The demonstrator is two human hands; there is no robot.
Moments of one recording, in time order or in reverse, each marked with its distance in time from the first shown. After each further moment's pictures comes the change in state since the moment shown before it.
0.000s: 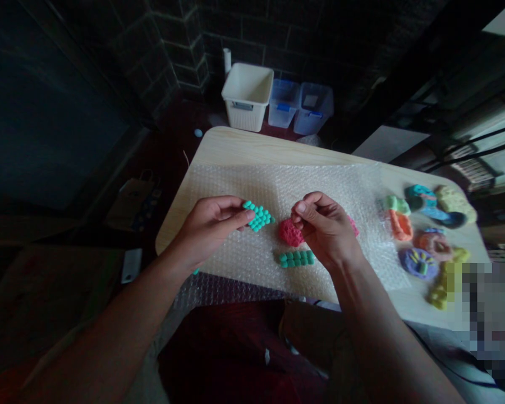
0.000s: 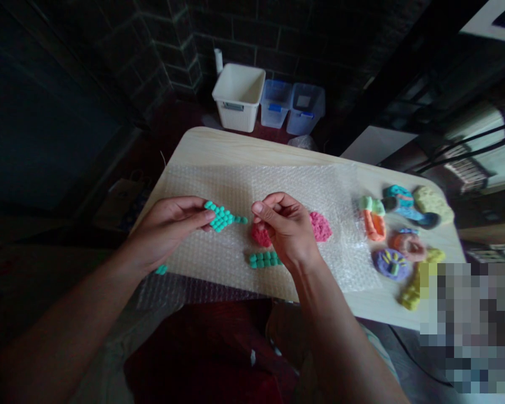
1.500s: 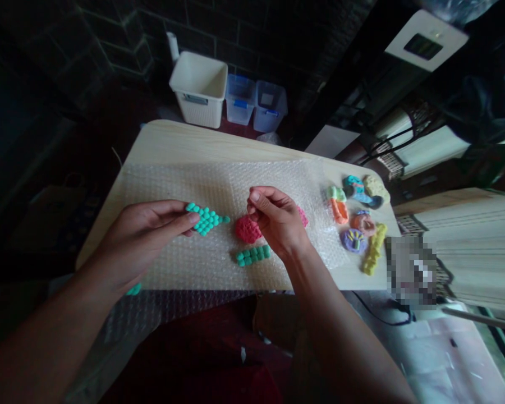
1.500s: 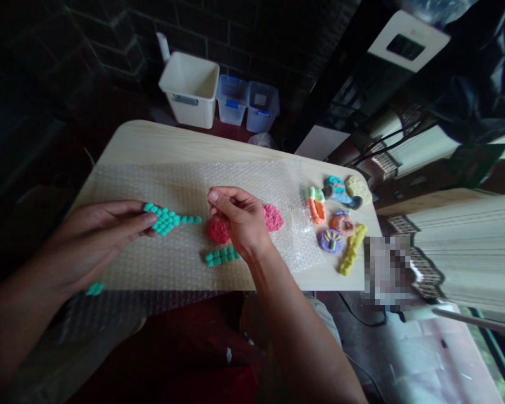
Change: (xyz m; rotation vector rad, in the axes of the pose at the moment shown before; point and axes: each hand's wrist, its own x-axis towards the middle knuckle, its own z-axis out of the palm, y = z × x) left_hand -0.002 -0.001 0.001 0.079 0.035 -0.064; right_hand 0.004 0.001 -0.009 0.005 0.048 -0.026
